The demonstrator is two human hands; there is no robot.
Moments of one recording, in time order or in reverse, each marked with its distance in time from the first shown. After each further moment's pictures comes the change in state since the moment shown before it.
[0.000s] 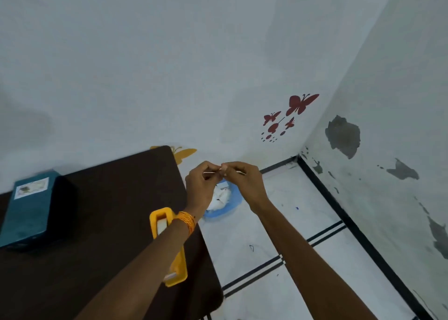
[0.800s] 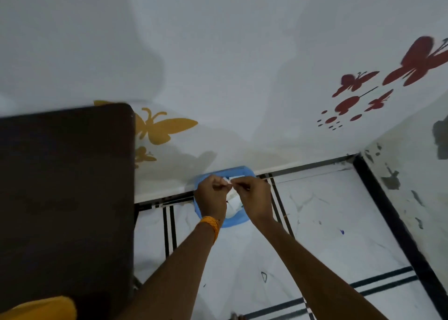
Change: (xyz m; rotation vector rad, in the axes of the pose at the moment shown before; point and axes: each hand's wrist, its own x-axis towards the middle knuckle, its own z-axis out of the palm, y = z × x) left_hand 0.155 -0.390 0.156 0.148 0.357 -0.394; right_hand 0.231 0.400 0.064 -0.388 -0.109 -0.058
